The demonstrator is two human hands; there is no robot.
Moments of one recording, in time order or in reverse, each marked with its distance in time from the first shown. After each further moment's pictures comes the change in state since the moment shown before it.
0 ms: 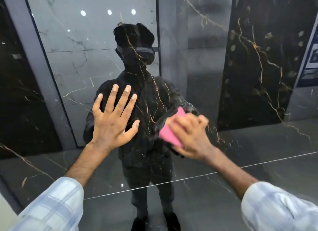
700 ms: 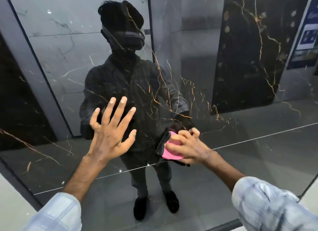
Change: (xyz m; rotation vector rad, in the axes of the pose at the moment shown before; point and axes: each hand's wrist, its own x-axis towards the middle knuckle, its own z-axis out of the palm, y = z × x) left_hand -0.083 0.013 -0.021 -0.198 -0.124 -0.021; right_hand -0.093 -0.050 0.009 0.103 -0.400 -0.129
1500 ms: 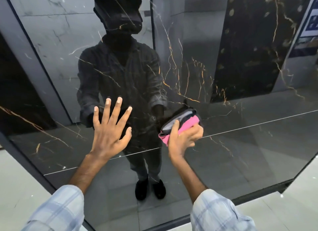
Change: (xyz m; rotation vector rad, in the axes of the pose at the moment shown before) left_hand -0.060 -0.015 0.009 -0.129 -0.132 -0.086; right_hand 0.094 -0.120 0.011 0.644 0.585 1.800
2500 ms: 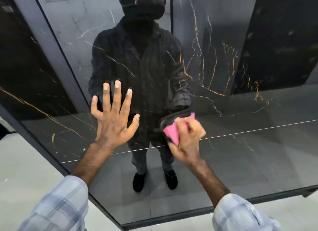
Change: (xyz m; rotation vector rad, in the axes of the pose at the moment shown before) left_hand 0.008 -0.023 -0.007 0.238 0.050 -0.082; right_hand -0.004 0.043 -0.007 -0.258 -0.365 -1.032
